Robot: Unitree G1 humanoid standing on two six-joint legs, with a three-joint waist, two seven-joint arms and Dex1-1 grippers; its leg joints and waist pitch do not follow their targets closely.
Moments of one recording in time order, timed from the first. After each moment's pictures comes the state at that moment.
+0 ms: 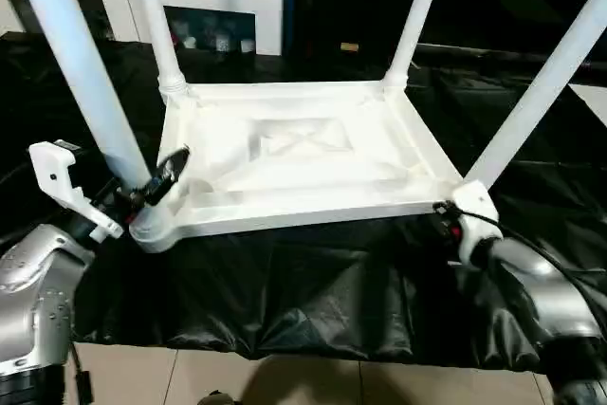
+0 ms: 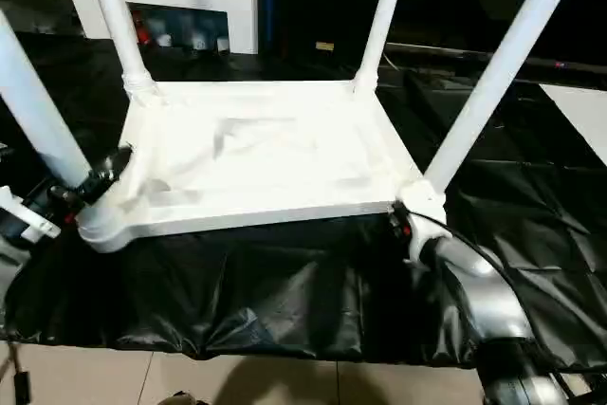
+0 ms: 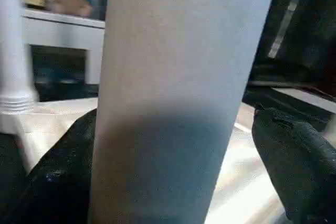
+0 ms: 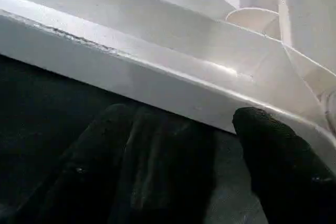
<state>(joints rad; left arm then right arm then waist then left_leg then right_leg) -0.15 0.43 0.33 -0.01 -0.52 0.24 -0.78 -0.37 -0.38 0.03 0.49 0.08 0.26 0.47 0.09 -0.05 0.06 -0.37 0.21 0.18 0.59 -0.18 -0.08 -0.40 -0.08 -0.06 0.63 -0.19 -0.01</state>
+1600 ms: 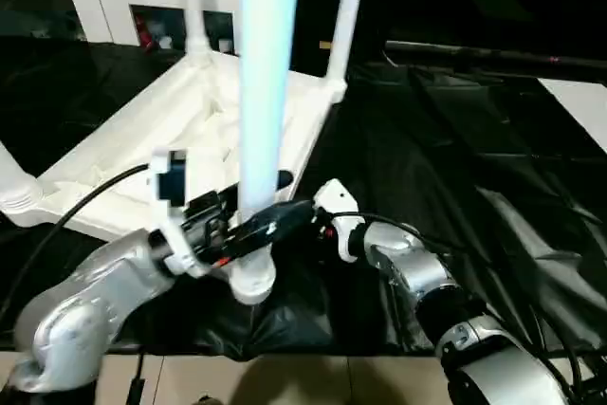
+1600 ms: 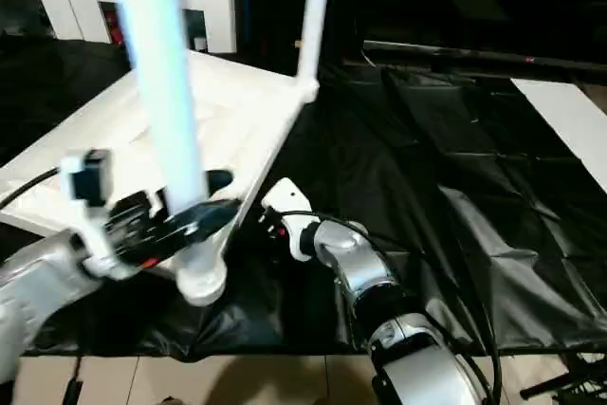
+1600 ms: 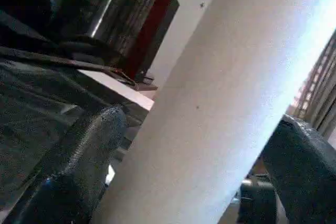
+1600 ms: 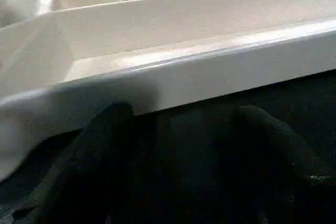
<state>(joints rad) -0.19 0.33 0.06 -0.32 -0.86 0.68 -0.79 -0.62 -0.02 0.21 0.90 -0.01 -0.04 0.76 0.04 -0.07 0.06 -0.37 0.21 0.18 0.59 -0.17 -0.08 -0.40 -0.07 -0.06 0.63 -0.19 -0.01</state>
